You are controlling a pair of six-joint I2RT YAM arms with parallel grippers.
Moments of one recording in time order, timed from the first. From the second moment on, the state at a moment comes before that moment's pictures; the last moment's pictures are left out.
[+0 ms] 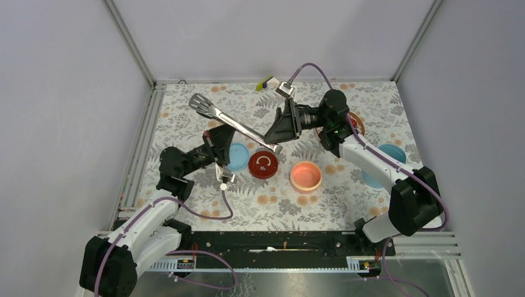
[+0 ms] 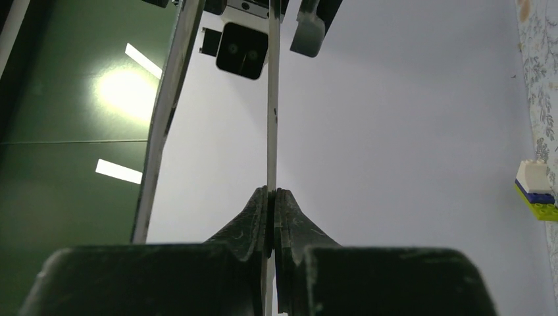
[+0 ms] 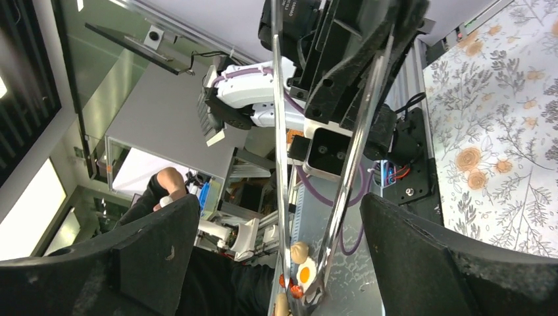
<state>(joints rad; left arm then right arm) -0.35 0.89 0.45 0.76 0.79 1.59 0.53 1.48 1.11 0.58 -1.25 1.25</state>
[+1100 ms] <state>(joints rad) -0.42 0.98 0.50 0.75 0.79 1.65 0.59 1.57 1.13 0.62 -1.14 1.38</state>
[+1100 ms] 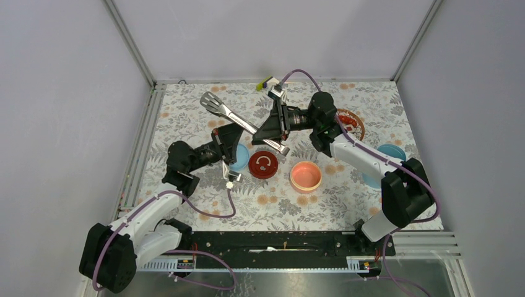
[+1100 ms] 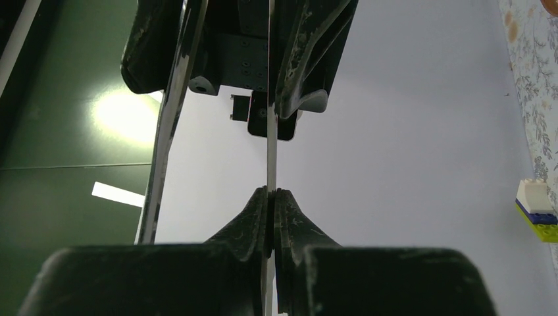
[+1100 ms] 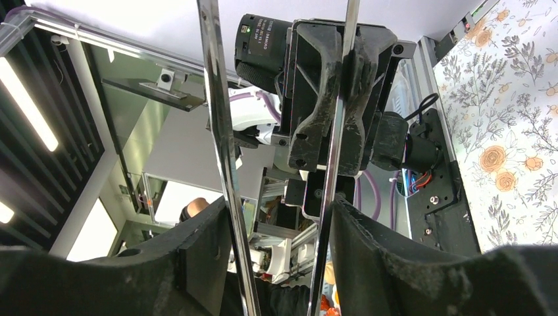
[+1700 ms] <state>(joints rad) -0.44 1.00 0.53 0.70 0.78 1.66 0.60 1.58 1.13 0.62 -1.14 1.38</state>
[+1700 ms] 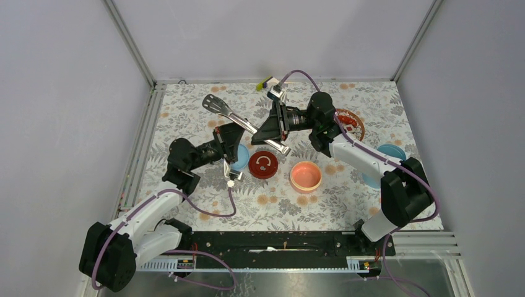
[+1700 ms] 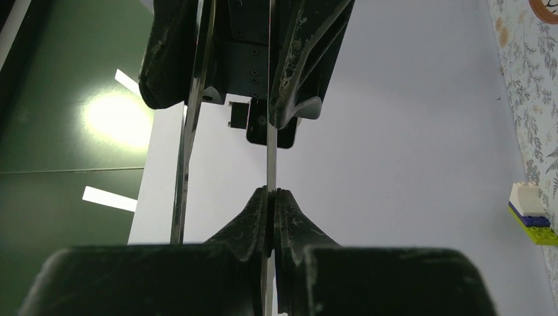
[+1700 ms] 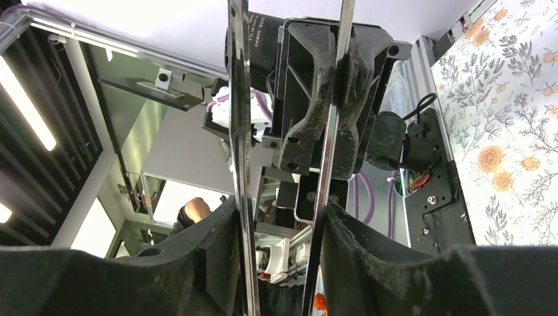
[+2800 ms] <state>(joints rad) -0.44 0.98 0.59 0.53 0.77 1.71 0.60 1.57 1.15 0.40 -1.14 1.18</state>
